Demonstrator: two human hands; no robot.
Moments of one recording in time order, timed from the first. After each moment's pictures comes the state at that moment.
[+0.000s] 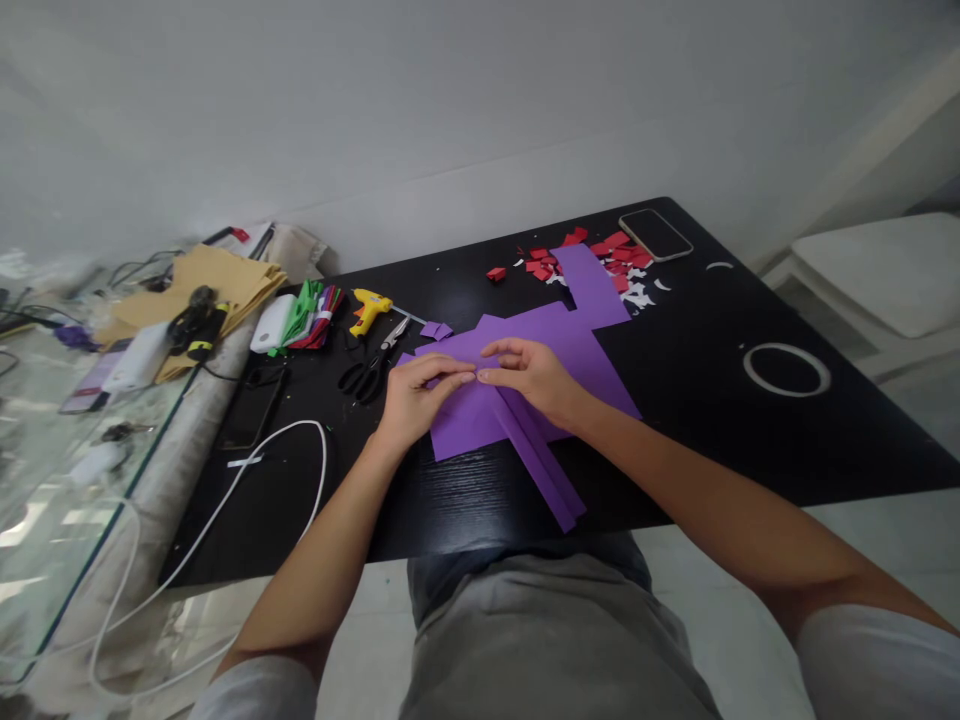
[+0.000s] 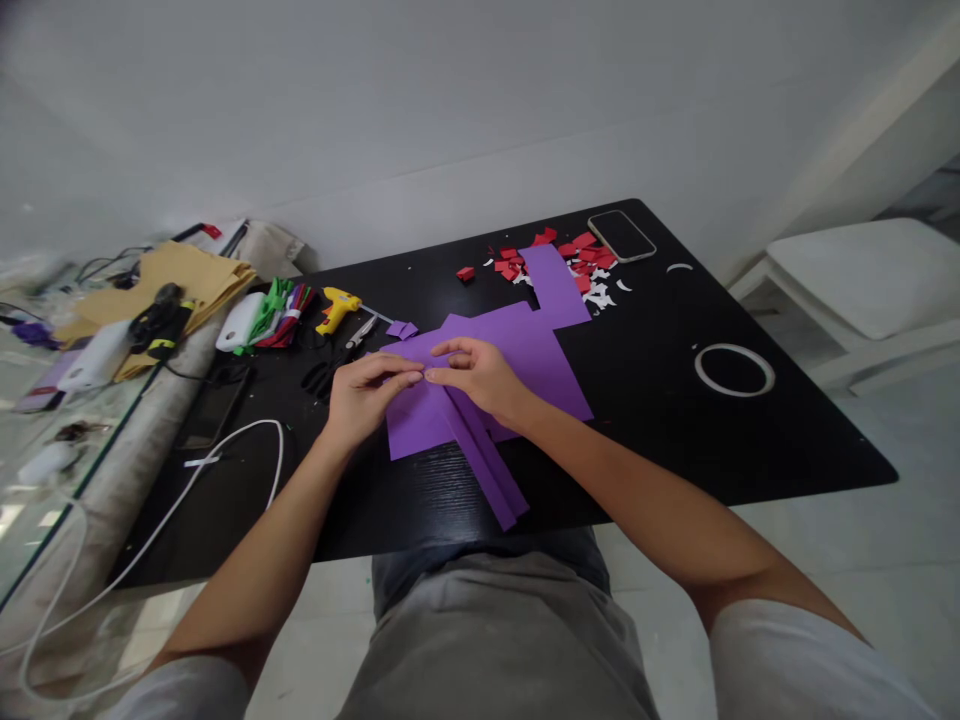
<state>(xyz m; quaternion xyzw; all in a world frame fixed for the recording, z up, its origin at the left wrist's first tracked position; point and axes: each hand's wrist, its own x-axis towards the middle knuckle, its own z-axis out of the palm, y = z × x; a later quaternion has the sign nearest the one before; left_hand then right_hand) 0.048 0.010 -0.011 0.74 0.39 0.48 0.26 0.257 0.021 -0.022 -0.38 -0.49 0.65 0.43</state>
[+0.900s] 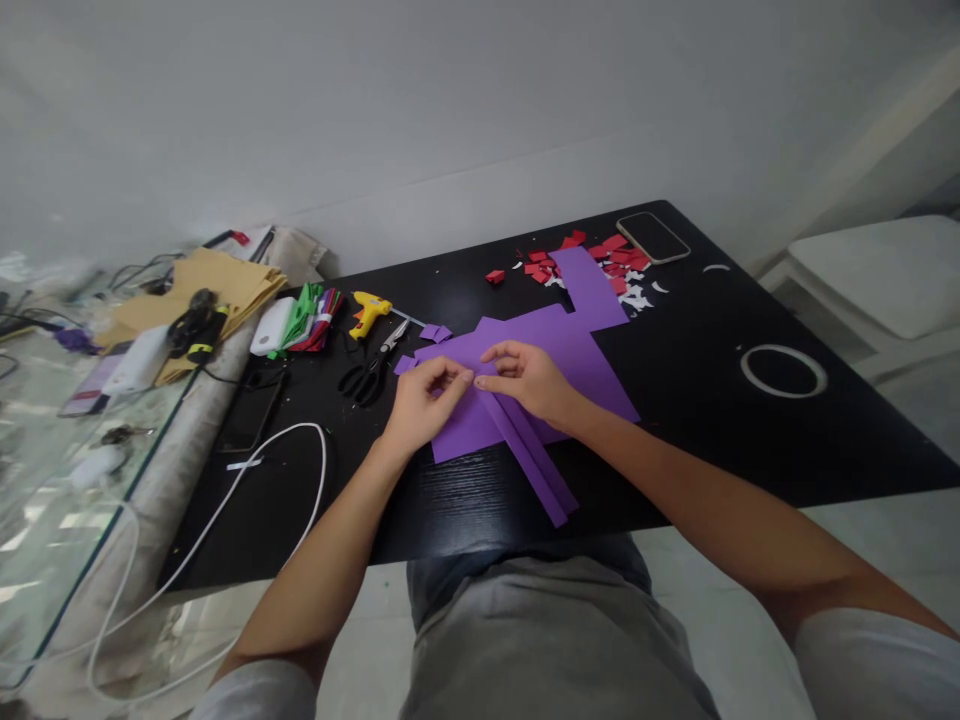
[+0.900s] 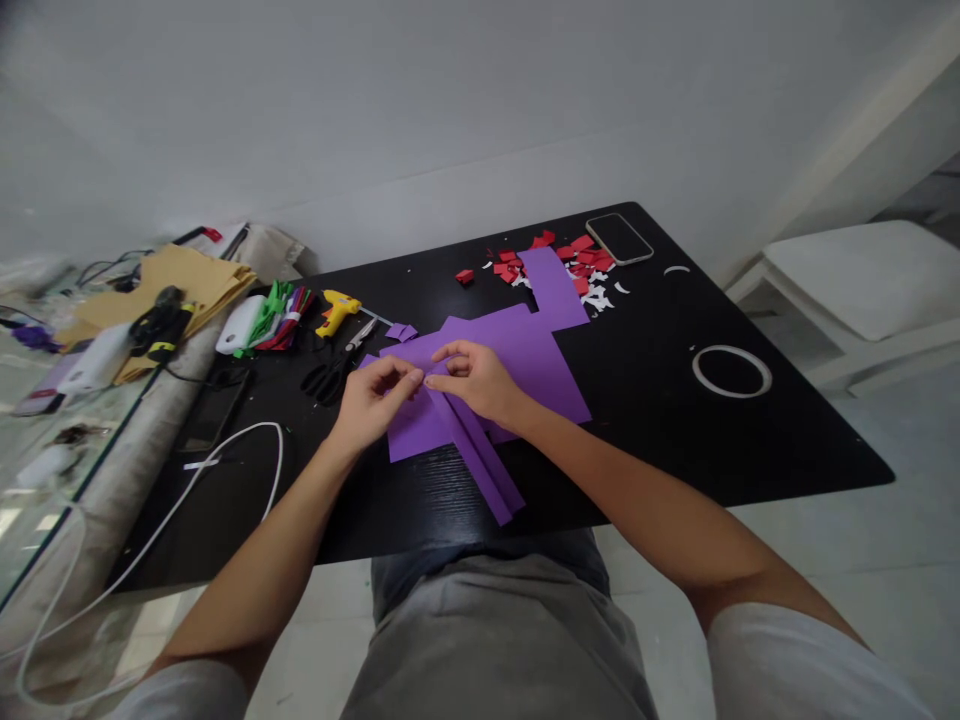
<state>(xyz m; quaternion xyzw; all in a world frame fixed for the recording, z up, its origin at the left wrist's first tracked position) 0.055 0.003 -0.012 0.72 0.48 0.41 0.29 0.254 0.025 -0.031 -0.38 -0.55 0.60 0.44</state>
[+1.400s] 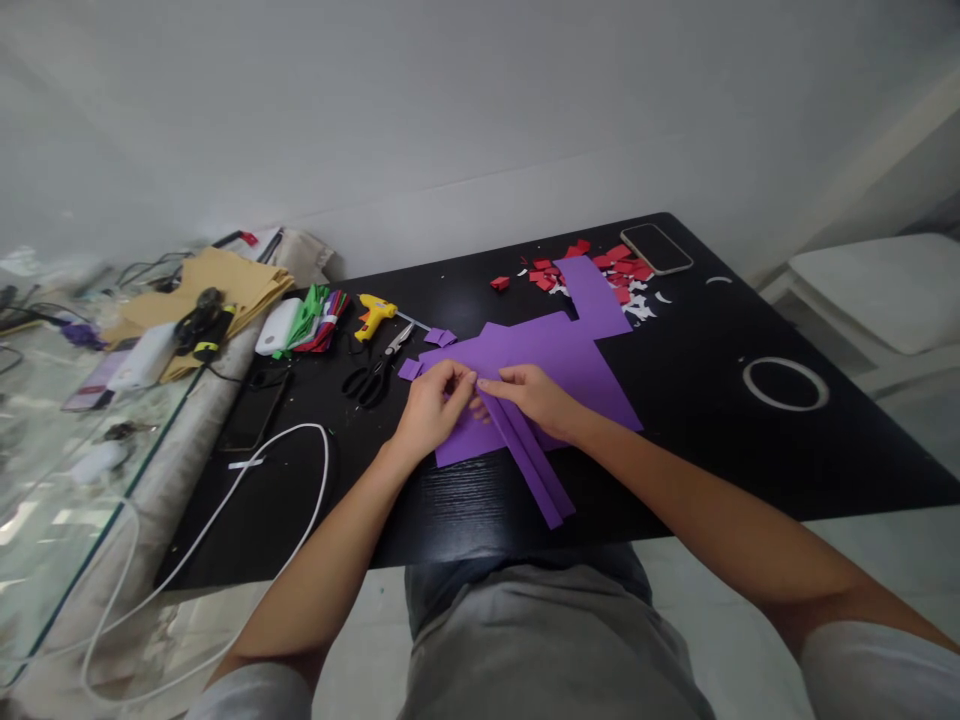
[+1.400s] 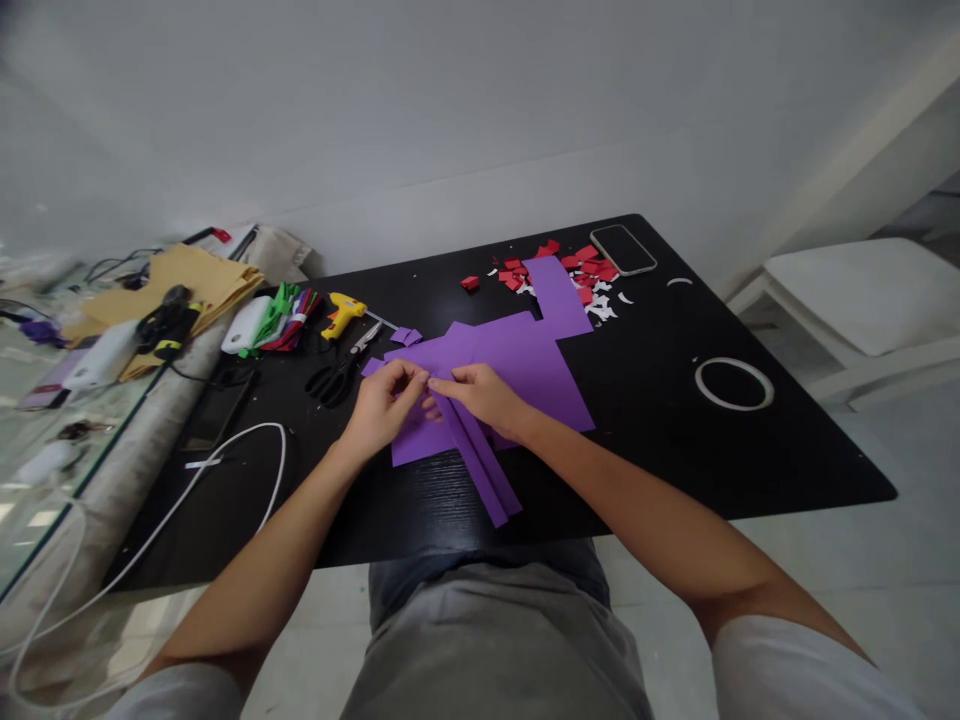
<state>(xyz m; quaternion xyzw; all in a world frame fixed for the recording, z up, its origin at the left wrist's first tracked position) 0.058 0.004 -0.020 0.74 0.49 0.40 0.25 0.250 0.018 -0.027 -0.37 -0.44 0.74 0.34</state>
